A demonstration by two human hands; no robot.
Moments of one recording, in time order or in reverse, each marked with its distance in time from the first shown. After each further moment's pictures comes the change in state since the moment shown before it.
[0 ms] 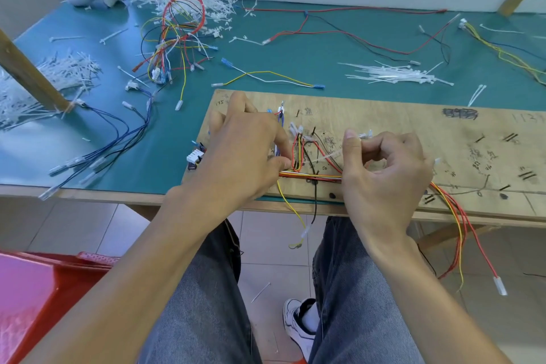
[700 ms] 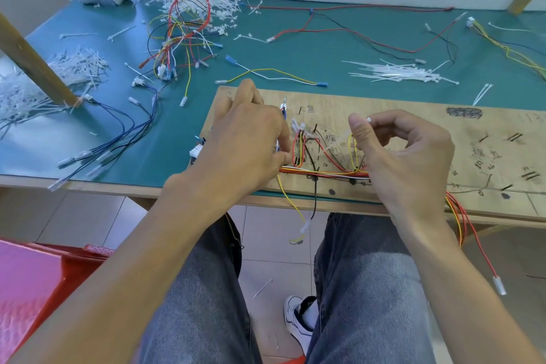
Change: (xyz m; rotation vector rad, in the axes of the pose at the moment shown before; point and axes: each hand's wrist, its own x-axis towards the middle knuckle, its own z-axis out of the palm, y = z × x) left_hand 0.006 -0.001 0.001 0.121 0.040 0.056; right_hand 0.034 -0.002 -0.021 0.276 -0.228 0.005
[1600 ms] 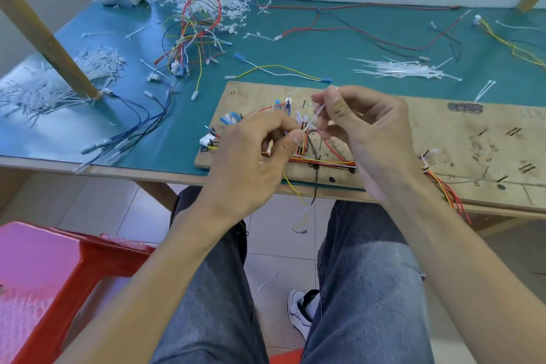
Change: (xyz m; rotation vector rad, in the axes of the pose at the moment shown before) left_hand -0.051 0.014 0.006 -0.653 0.275 0.043; right_hand 0.008 -0.022 0.019 0.620 -0.433 0.182
